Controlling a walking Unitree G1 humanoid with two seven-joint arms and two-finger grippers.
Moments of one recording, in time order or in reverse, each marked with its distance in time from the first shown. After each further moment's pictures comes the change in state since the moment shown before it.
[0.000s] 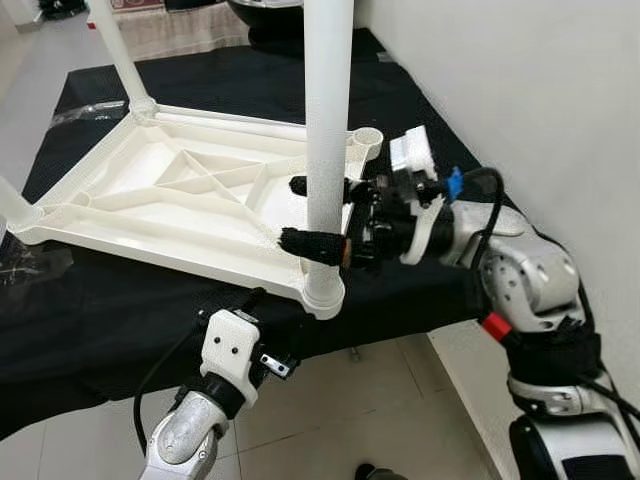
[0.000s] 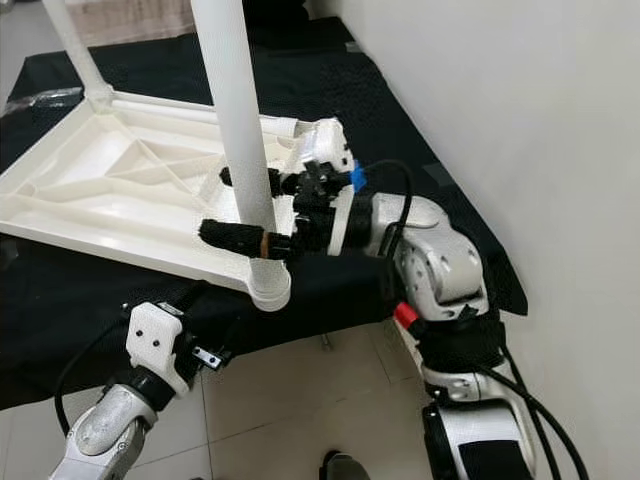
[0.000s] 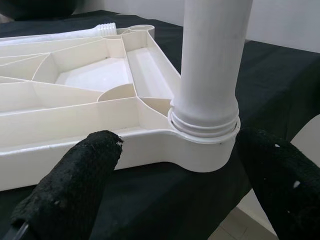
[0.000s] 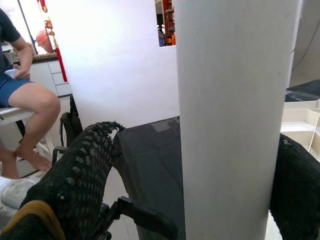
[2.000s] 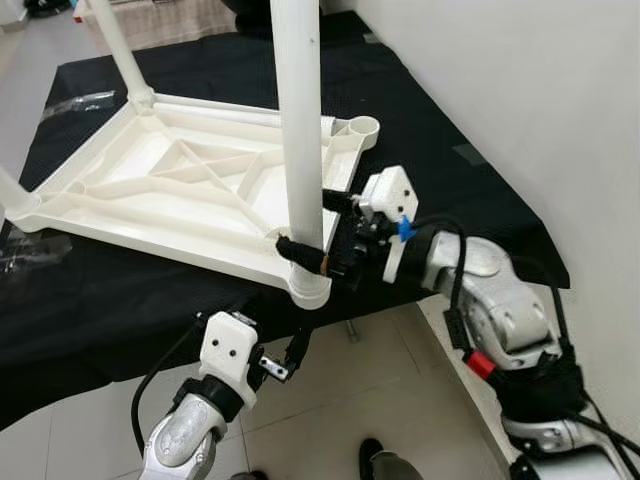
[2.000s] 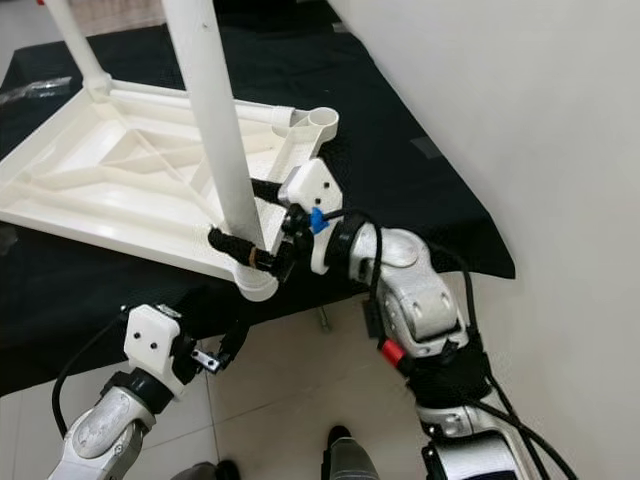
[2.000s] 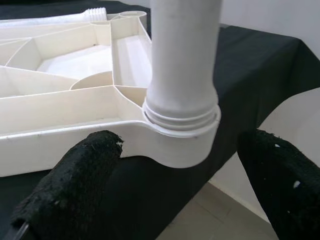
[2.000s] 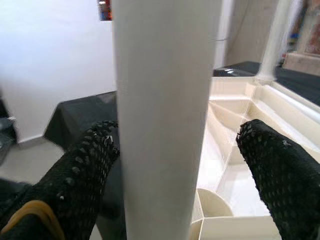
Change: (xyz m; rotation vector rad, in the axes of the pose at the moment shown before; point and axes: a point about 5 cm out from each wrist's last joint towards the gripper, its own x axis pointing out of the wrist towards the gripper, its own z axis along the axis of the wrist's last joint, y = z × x) left arm -0.002 0.002 0.002 -0.001 0.002 -0.015; right arm 0.009 0.002 -0.024 -0.155 0.075 -0.231
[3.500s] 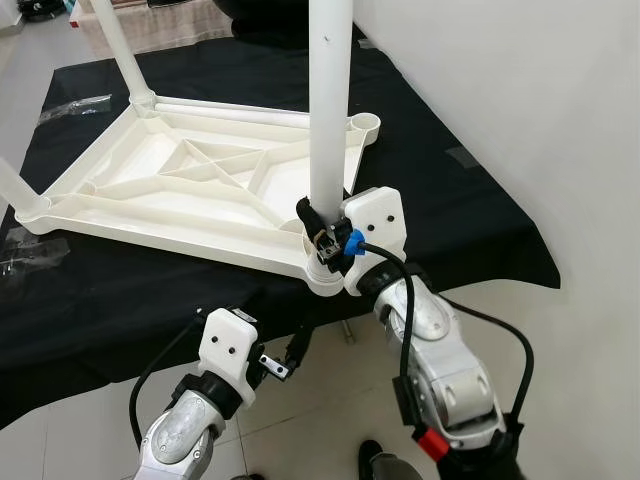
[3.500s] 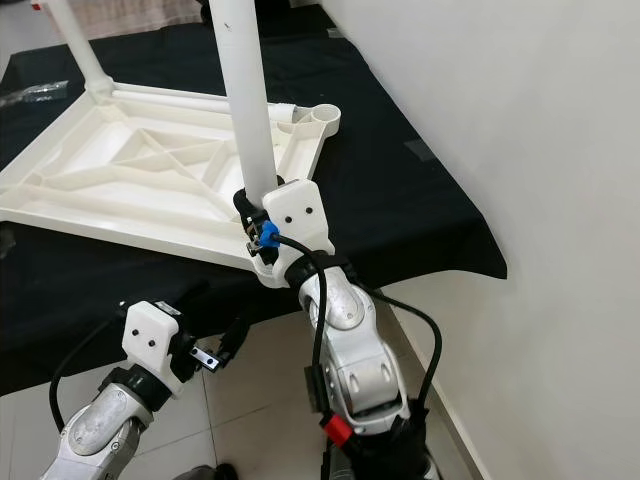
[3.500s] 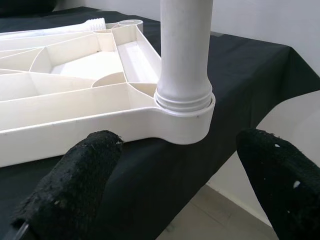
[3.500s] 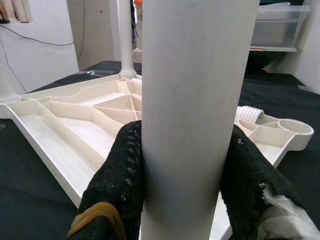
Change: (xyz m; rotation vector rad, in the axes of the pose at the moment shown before) left arm -0.001 0.001 0.003 0.002 -0.003 -0.006; right arm 0.023 0.039 -0.023 0.031 0.056 -0.709
